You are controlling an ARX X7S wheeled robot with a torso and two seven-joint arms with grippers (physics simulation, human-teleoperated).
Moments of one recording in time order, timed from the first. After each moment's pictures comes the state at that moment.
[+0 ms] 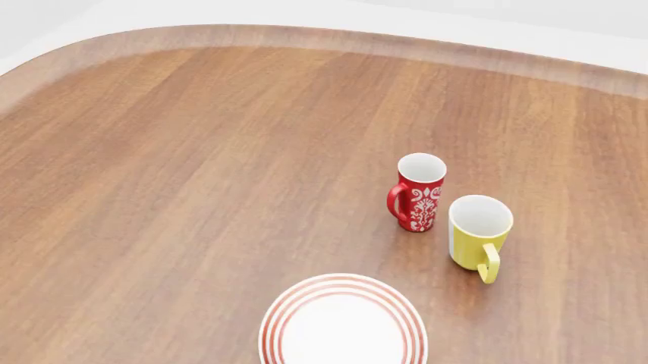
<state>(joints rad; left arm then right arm) 0.09 -0.31 -0.18 0.59 -0.49 -0.16 -0.37 0.19 0.50 -0.38 0.04 0.13 0.45 -0.68</state>
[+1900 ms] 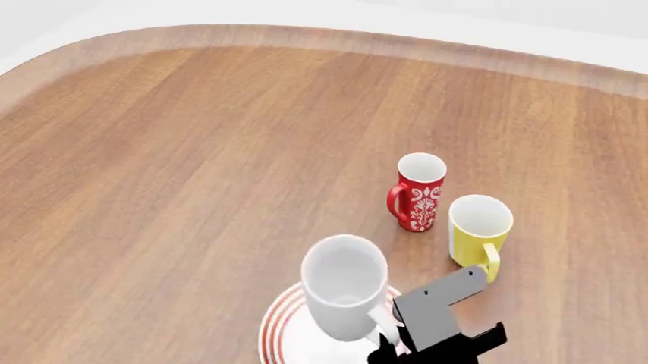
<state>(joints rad) 0.11 -0.34 -0.18 0.63 -0.52 -0.14 -0.40 0.52 0.27 -0.29 0.27 0.11 0.64 -0.32</state>
